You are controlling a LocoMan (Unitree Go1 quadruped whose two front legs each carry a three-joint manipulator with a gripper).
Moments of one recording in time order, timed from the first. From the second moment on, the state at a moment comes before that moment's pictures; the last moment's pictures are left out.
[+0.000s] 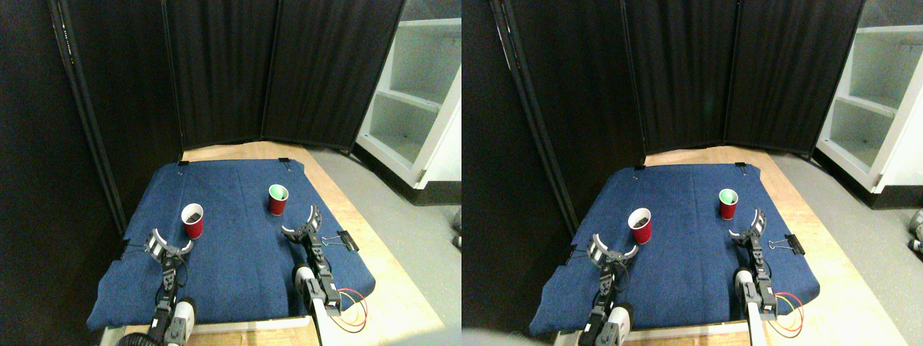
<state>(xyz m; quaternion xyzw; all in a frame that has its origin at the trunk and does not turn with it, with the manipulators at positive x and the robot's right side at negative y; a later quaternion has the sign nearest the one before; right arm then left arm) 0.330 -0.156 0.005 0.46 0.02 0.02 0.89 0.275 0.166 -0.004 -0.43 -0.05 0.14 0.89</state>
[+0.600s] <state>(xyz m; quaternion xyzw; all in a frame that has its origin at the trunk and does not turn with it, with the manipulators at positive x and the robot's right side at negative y) 0.353 -0.148 0.007 0.65 0.04 0.00 0.76 0.275 0.144 0.007 -0.53 -0.02 0.14 0.84</state>
